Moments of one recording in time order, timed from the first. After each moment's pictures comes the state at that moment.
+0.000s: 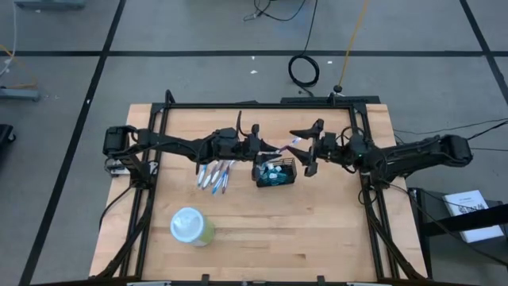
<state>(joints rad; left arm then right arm) 0.10 1.70 1.02 0.61 0.10 0.12 -0.04 1.07 0.49 0.86 0.15 -0.04</state>
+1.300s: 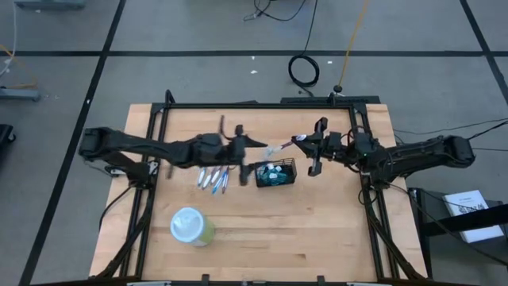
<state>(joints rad) -0.02 1.45 1.02 0.33 -0.13 0.14 -0.04 1.01 0.49 0.85 0.13 -0.06</state>
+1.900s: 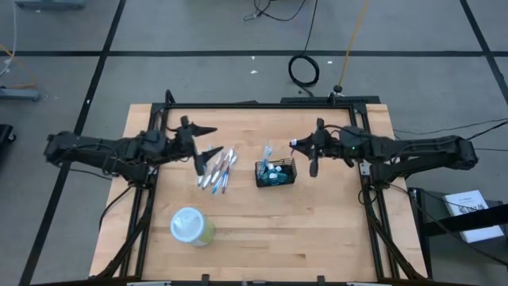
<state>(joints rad) -0.08 0.88 0.77 0.01 -0.44 0.05 -0.06 0.95 0.73 0.04 0.14 0.01</state>
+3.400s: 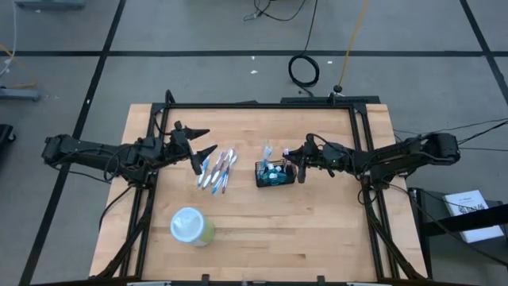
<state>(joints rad) -0.08 0.77 0.55 0.16 -0.53 -0.03 -0.10 1.26 0.35 0.68 0.13 0.16</state>
